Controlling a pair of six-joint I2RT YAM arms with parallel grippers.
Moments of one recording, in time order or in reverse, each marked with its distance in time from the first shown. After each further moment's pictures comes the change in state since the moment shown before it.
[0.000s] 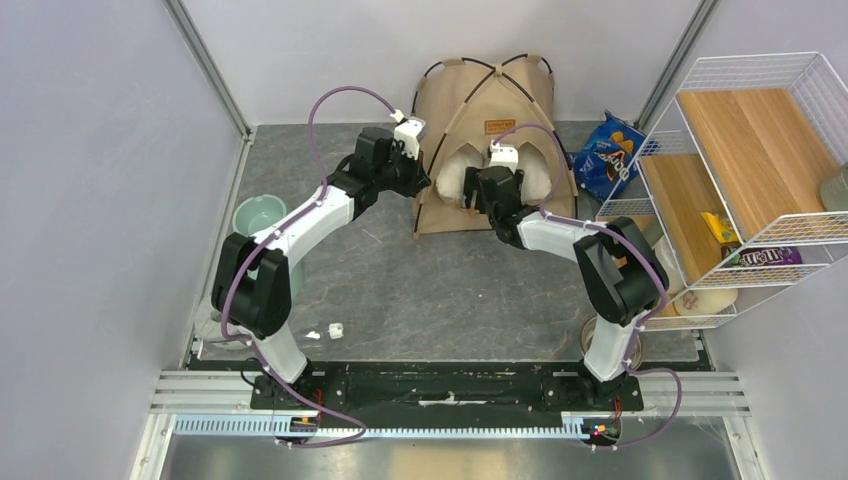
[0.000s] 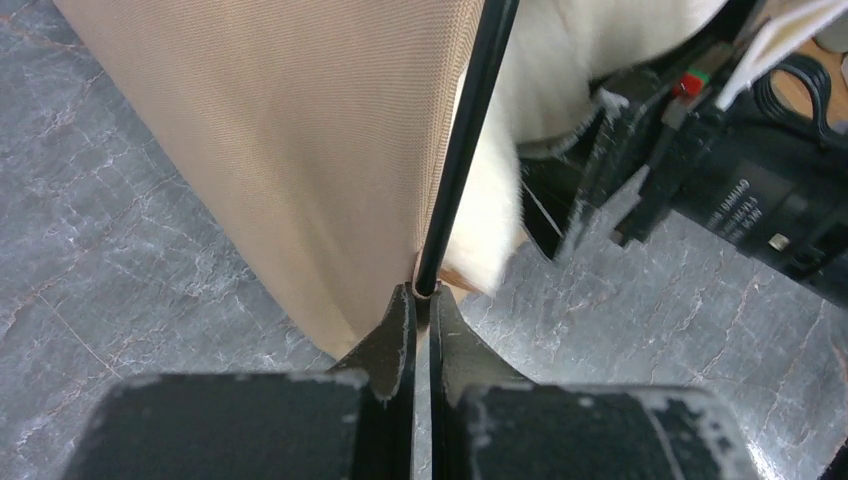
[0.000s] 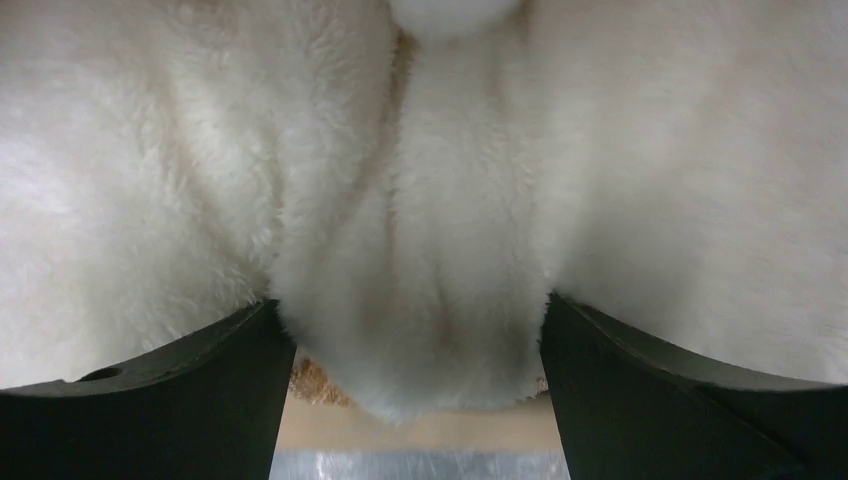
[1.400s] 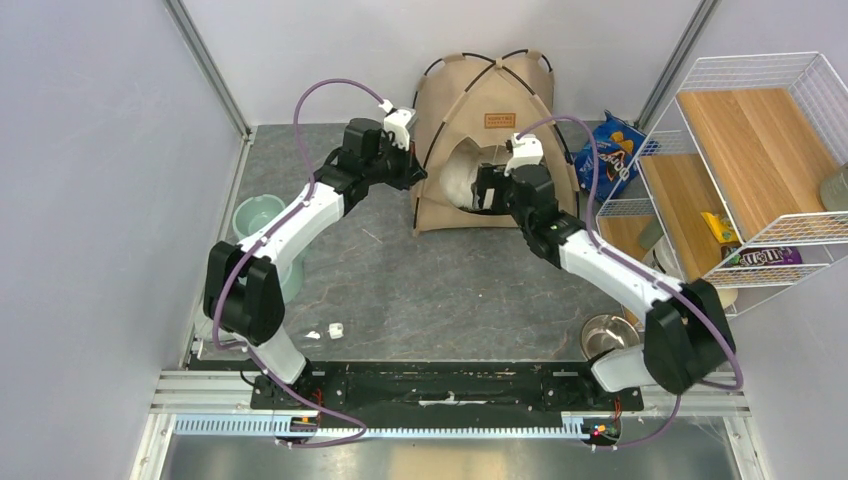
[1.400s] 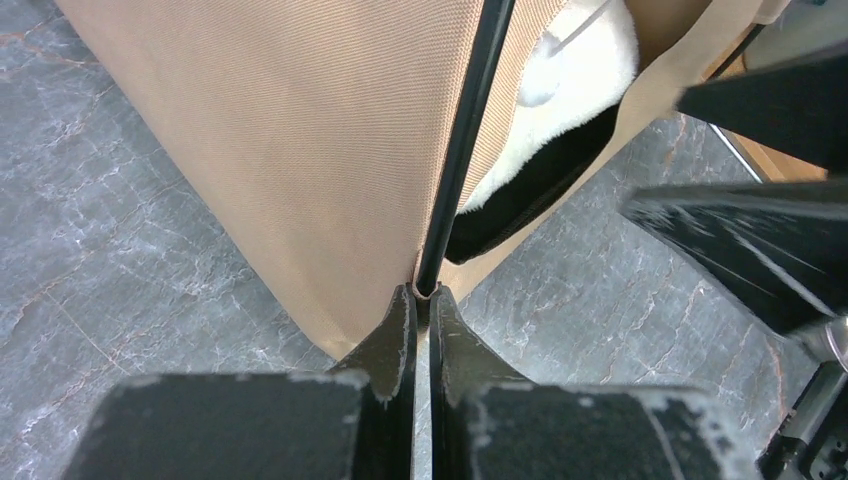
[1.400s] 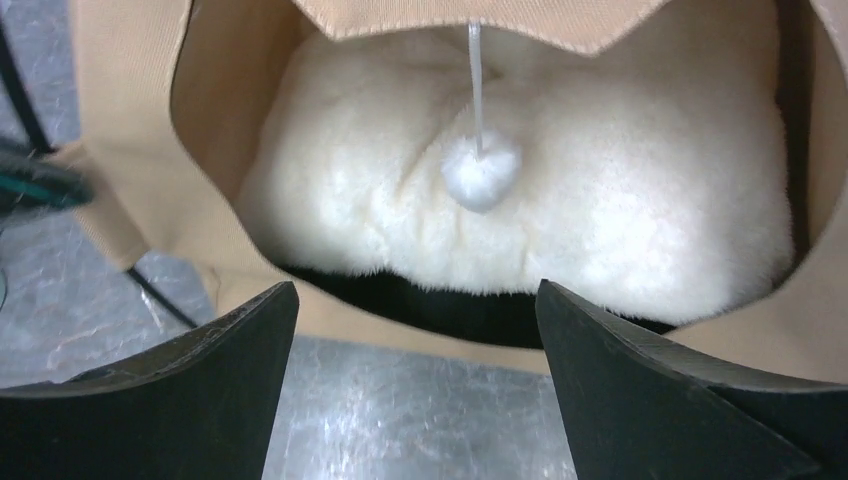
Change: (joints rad) left arm 0.036 -0.051 0.039 -0.066 0.066 -0.031; right arm 0.003 -0.351 -0.071 -0.103 -0.136 -0.091
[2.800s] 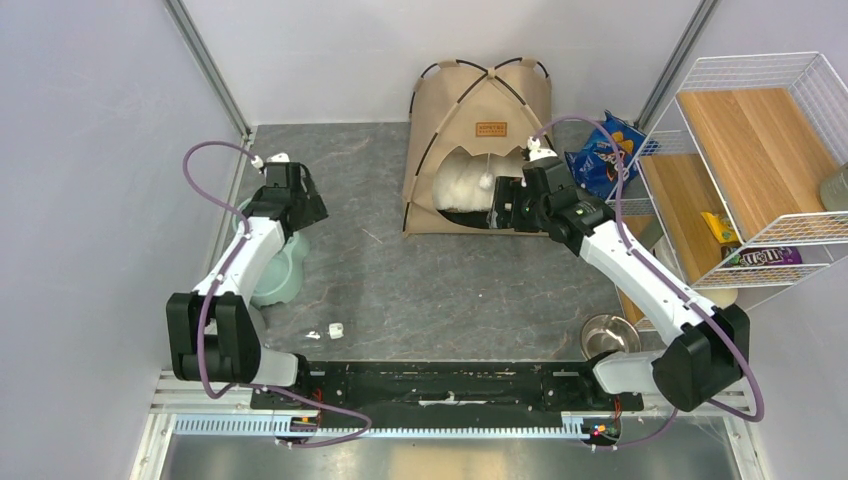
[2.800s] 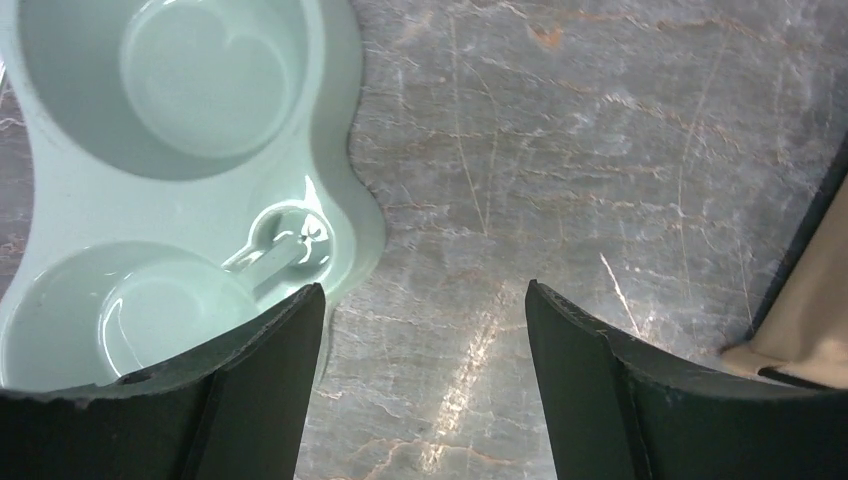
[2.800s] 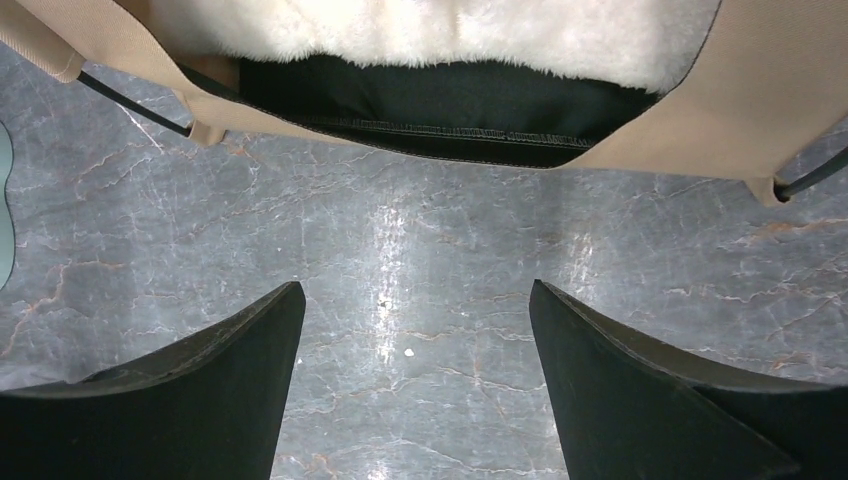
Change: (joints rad) left arm 0.382 -0.274 -0.361 -0.262 -0.596 -0.277; right arm -0.049 -0.142 0.176 -0.725 -0.161 0.186
